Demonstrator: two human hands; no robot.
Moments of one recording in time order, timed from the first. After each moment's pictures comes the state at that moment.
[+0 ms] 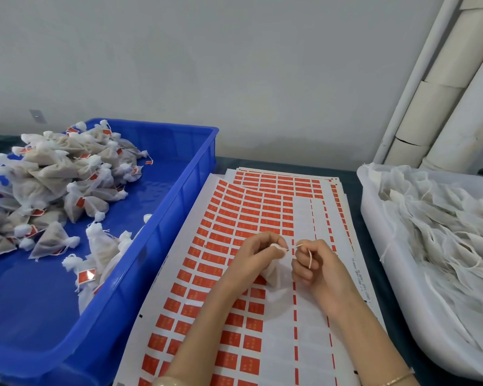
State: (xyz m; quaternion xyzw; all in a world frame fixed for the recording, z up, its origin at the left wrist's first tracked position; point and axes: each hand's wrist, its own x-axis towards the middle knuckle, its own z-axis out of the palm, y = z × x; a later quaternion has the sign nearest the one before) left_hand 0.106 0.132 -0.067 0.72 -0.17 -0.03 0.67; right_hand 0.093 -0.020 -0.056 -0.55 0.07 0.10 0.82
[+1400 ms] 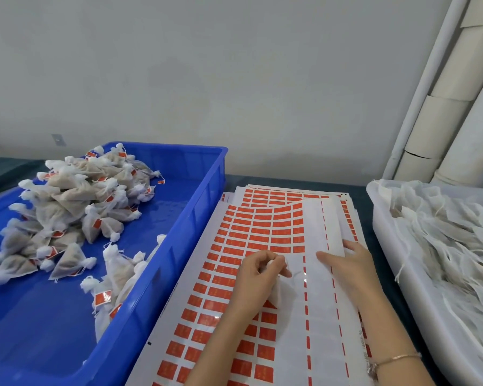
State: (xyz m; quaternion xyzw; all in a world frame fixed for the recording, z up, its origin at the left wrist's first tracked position) left_hand 0.105 0.133 -0.069 0.77 -0.01 0.04 0.64; right_hand 0.143 -0.047 -0.060 -0.79 0.22 -0.04 0.57
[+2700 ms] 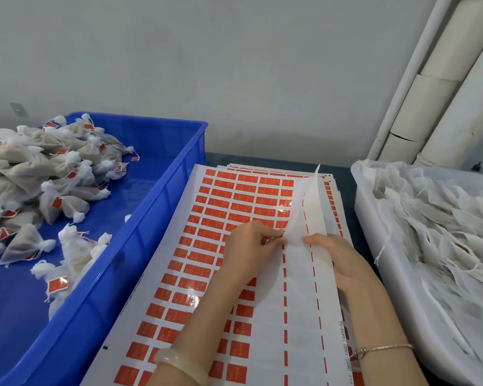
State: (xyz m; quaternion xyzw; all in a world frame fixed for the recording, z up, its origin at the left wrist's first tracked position) left_hand 0.145 0.111 -0.074 0.91 -0.09 0.09 0.40; right_hand 0.128 -0.064 -0.049 -0.71 0.16 0.12 0.68
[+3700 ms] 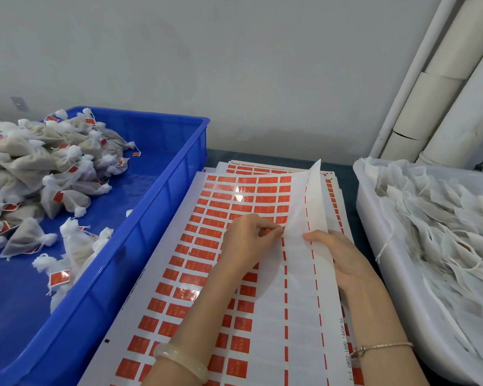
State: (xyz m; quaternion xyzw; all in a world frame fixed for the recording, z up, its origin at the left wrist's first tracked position) left_hand 0.147 0.114 -0.070 0.88 -0.06 0.09 0.47; right_hand 0.129 -0.060 -0.050 -0.72 0.16 0.10 0.66
